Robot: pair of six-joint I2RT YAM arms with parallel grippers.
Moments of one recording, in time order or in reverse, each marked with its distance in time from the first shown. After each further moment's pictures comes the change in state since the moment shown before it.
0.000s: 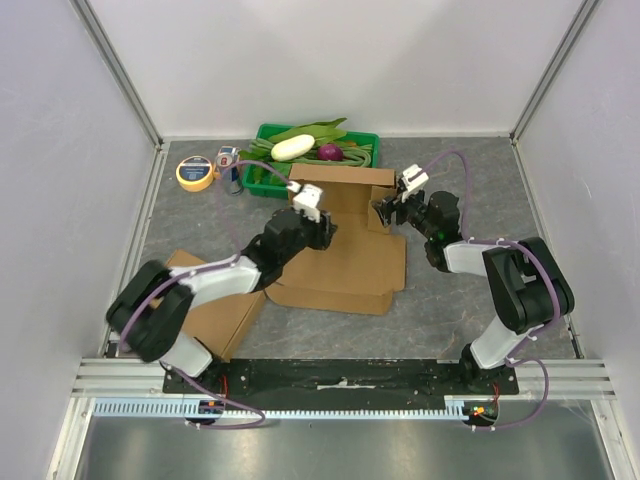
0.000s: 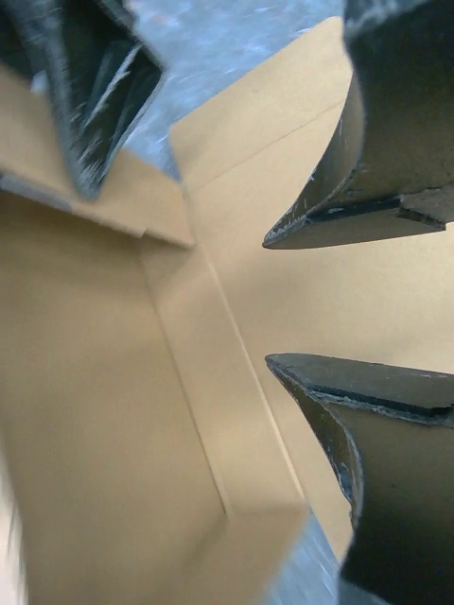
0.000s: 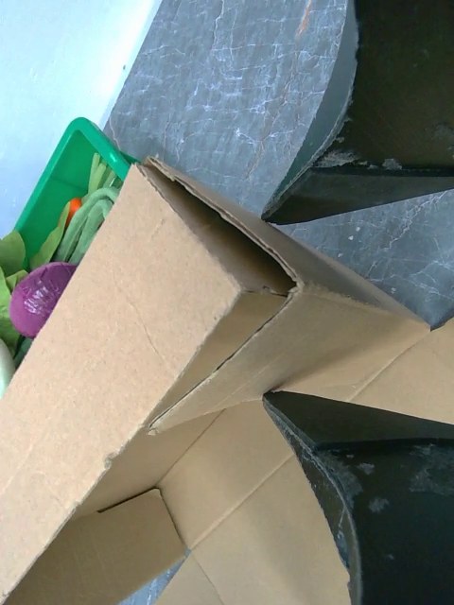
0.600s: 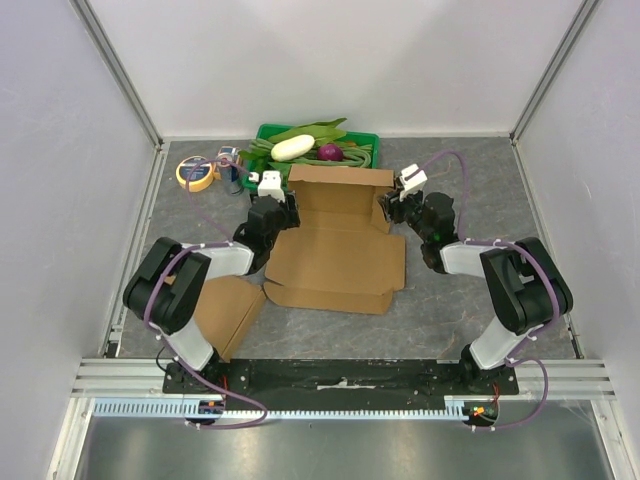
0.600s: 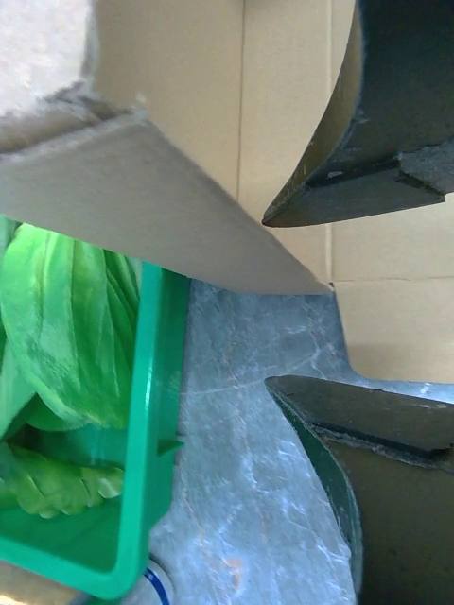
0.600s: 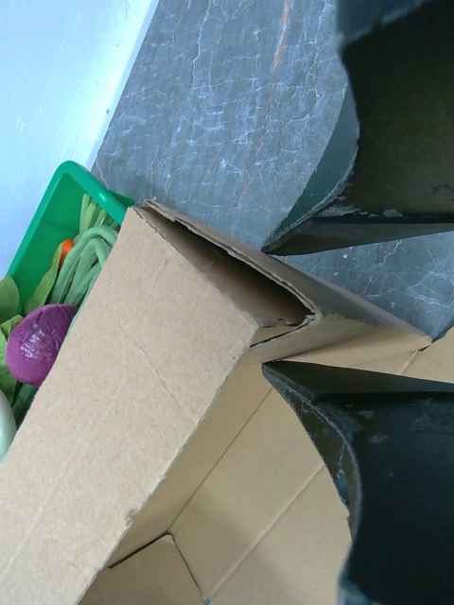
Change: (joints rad) left arm 0.229 0.063 -0.054 0.097 -0.308 -0.086; right arm 0.037 0.000 0.003 0.001 0.153 0.001
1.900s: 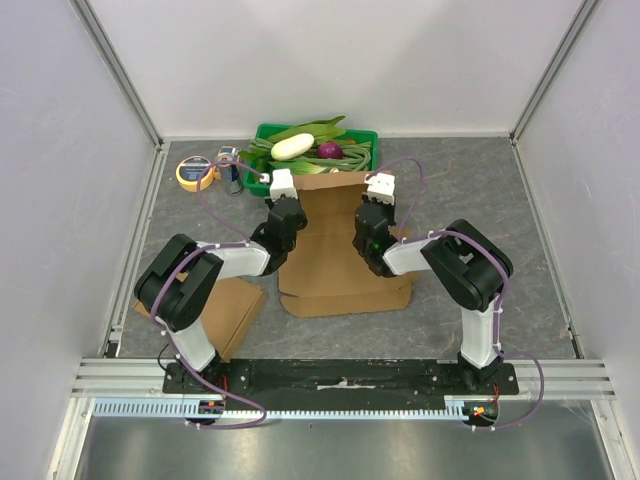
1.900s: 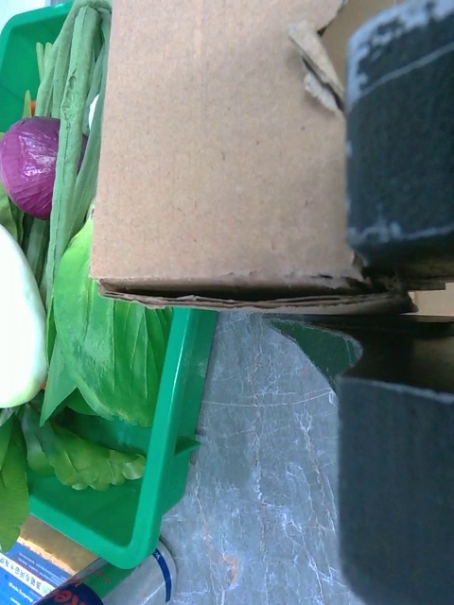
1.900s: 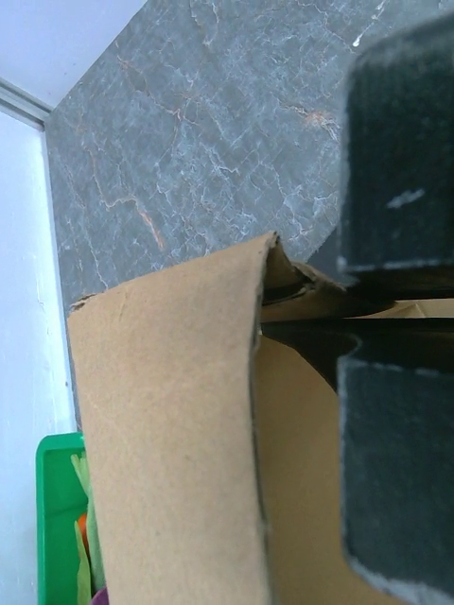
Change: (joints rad) left arm -0.136 0.076 0.095 0.035 -0.274 -0.063; right arm 0.373 0.299 0.238 0.110 1.283 0.068
